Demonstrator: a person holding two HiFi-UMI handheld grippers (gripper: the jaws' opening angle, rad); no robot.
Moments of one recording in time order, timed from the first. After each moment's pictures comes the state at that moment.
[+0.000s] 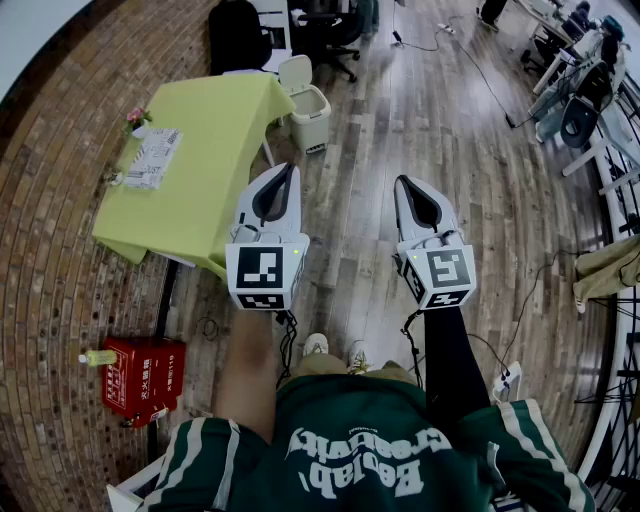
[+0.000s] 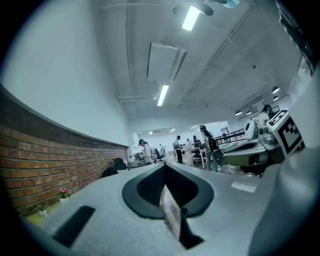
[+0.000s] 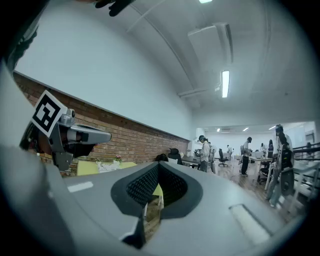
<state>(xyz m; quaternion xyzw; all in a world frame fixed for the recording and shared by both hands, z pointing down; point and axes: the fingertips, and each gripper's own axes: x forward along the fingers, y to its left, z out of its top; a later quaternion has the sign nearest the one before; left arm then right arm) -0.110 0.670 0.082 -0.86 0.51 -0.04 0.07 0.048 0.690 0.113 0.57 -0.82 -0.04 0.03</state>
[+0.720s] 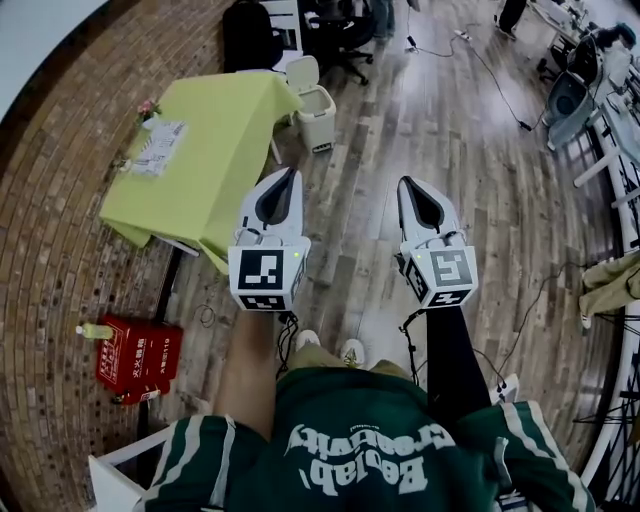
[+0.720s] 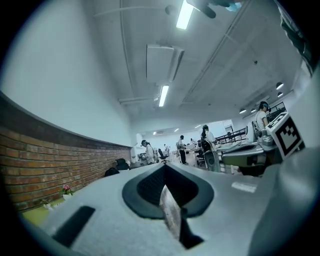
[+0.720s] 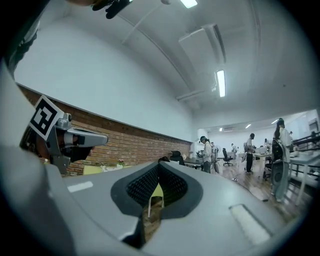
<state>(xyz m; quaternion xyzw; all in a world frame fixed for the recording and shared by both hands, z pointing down) -0.041 0.727 0.086 -0.84 0.53 -0.04 0.07 0.124 0.735 0.118 0.55 -0.84 -0.03 0.00</state>
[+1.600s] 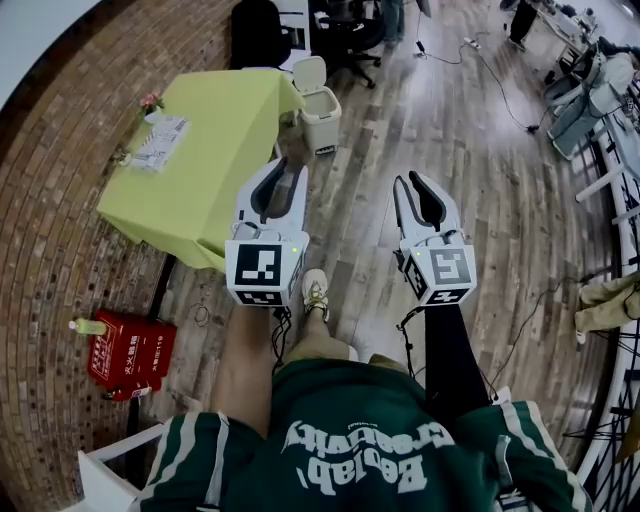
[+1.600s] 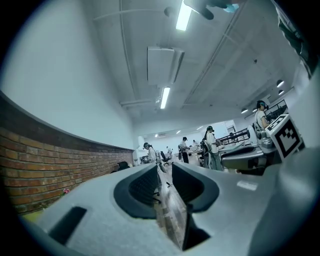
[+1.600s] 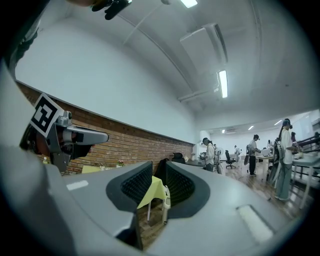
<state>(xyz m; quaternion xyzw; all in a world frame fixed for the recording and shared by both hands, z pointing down) -0.045 0.694 0.082 -0.84 0.54 -0.03 0.09 0.120 0.696 0.121 0.54 -0.84 -0.04 0.00</state>
